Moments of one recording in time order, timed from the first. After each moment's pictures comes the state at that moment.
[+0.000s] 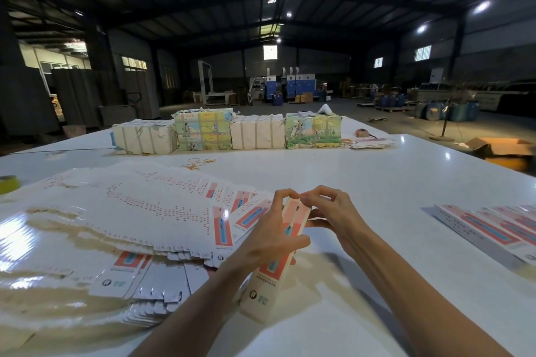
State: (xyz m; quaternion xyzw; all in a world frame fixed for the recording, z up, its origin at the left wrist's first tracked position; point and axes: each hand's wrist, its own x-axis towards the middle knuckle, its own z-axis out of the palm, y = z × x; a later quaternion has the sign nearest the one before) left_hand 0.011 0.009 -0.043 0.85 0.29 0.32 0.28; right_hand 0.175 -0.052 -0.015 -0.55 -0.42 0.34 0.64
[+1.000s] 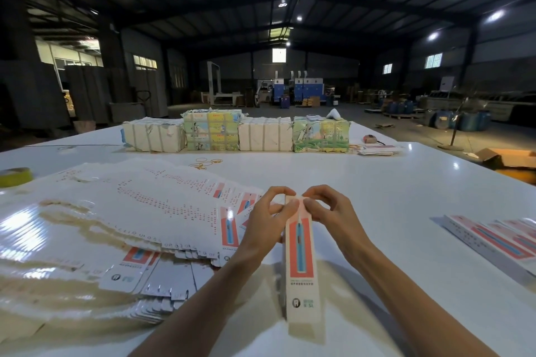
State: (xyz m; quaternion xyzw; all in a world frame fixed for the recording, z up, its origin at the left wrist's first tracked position) left_hand 0.005 0.022 -0.035 0.70 0.26 0.46 0.48; right_hand 0.165 -0.048 -0.025 -0.53 -0.53 0.20 0.63
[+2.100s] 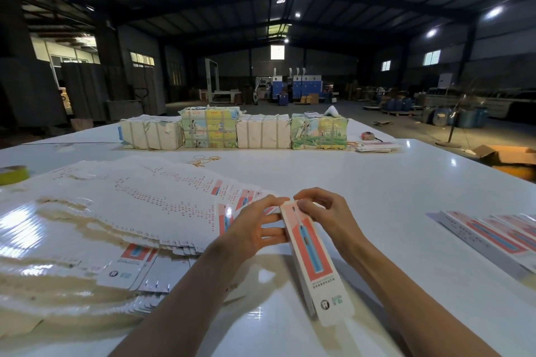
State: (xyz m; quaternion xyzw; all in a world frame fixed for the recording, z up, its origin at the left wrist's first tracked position) left_hand -0.010 0.038 -0.031 0.49 0.29 0.33 0.75; right_hand 0.161 -0.055 -0.024 -0.55 -0.52 0.24 0.60
